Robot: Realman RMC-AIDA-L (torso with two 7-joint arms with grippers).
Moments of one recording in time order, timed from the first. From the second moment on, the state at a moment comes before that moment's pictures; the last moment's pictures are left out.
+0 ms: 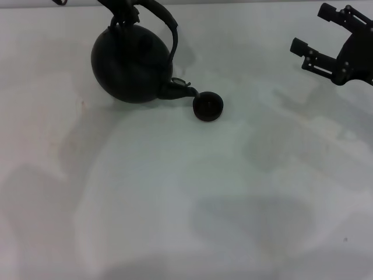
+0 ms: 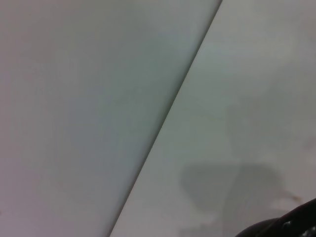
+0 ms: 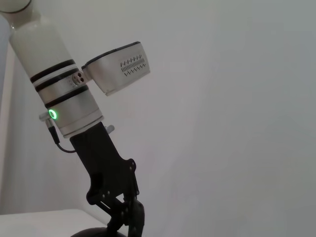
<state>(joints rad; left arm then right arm) -0.89 -2.06 1.53 1.17 2.84 1.20 -2.45 0.30 2.01 -1.10 -0.55 1.98 1.41 -2.33</state>
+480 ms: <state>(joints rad) -0.93 -2.03 1.59 1.15 2.84 1.22 -2.44 0.30 2.01 -1.09 -0.55 1.98 1.41 -2.33</state>
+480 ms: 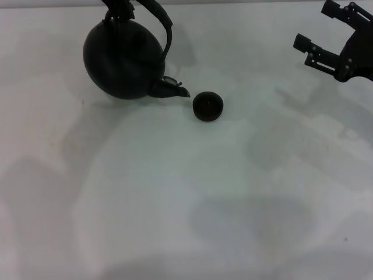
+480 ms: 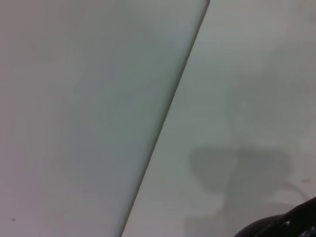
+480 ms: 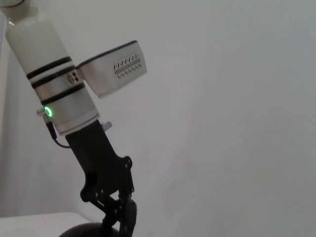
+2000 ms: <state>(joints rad) -1.17 -2.02 1.71 0.84 2.84 1.07 -2.47 0.30 2.00 -1.09 -0.54 2.00 1.46 -2.33</state>
